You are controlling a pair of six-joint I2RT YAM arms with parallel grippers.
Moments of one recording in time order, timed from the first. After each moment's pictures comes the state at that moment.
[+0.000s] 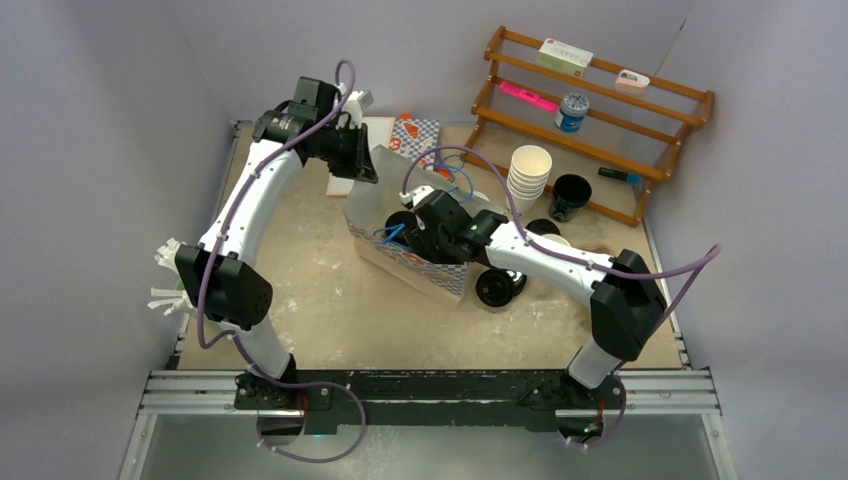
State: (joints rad) left arm -0.28 1.75 1.89 -1.04 0.42 -0.20; right arm 0.87 1.67 1.26 -0.60 0.14 0.18
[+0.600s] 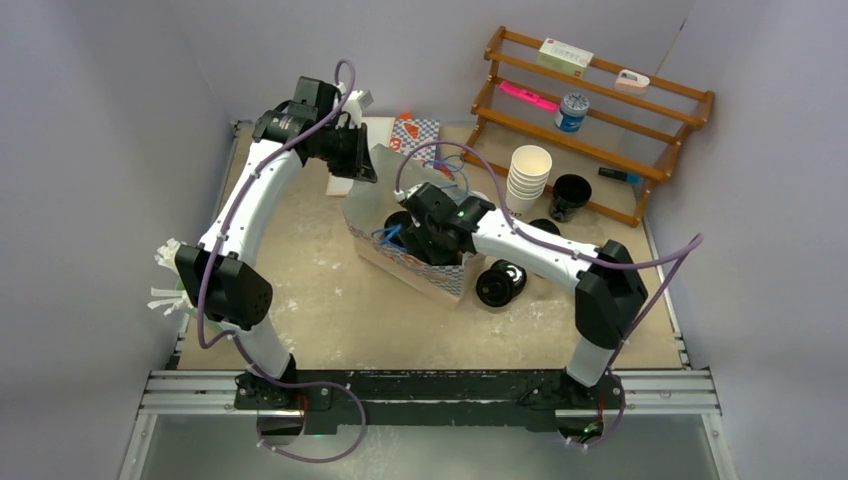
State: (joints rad) left arm -0.28 1.75 1.89 -1.04 0.41 -0.20; right arm 0.88 1.73 1.41 -0.76 0.17 0.21
